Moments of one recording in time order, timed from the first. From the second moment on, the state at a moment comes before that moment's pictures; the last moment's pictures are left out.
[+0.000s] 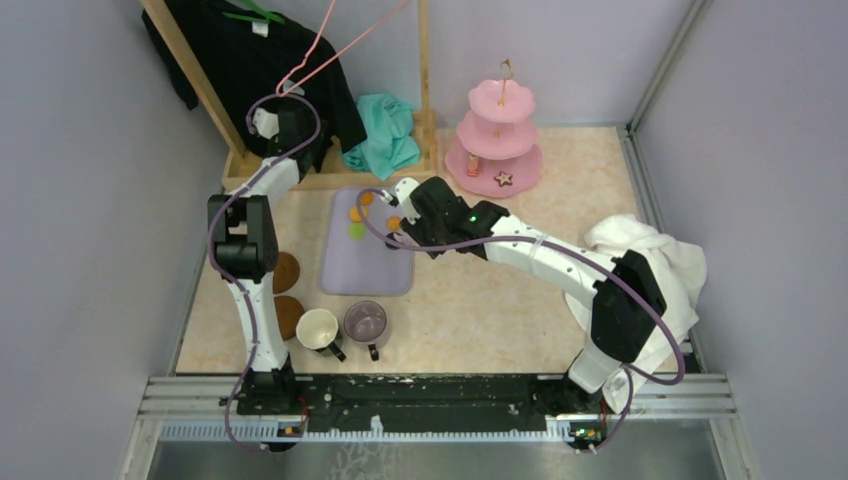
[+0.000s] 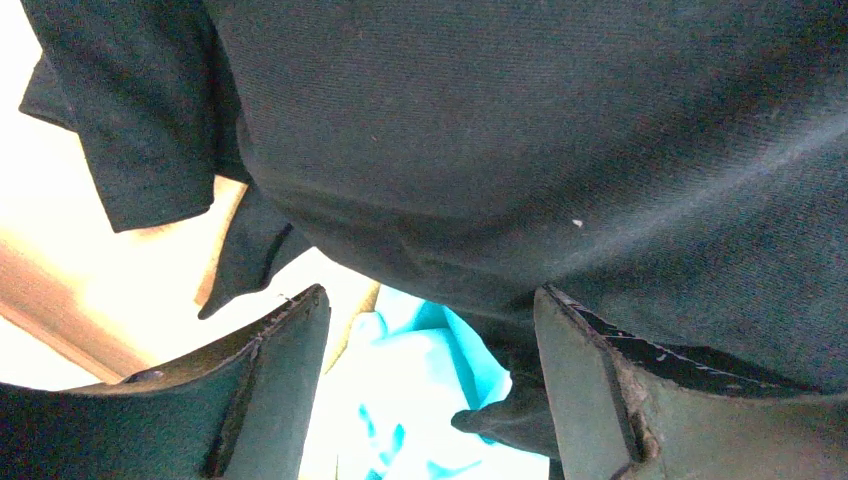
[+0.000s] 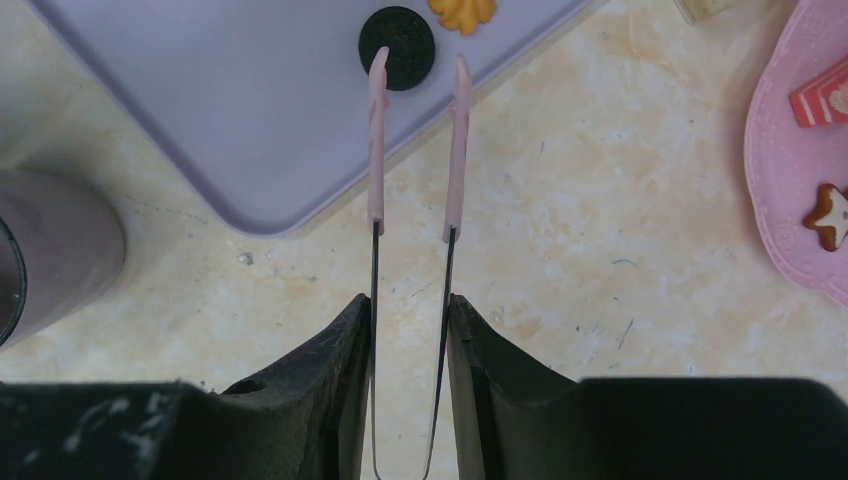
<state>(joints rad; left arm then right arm) -0.06 2.16 1.68 0.03 -0.32 -1.08 0.88 1.62 1.35 -0.56 0.13 -0.12</state>
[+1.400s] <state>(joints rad) -0.06 2.16 1.66 0.04 -0.32 -1.08 0.88 1.79 1.27 -0.58 0.05 0.06</state>
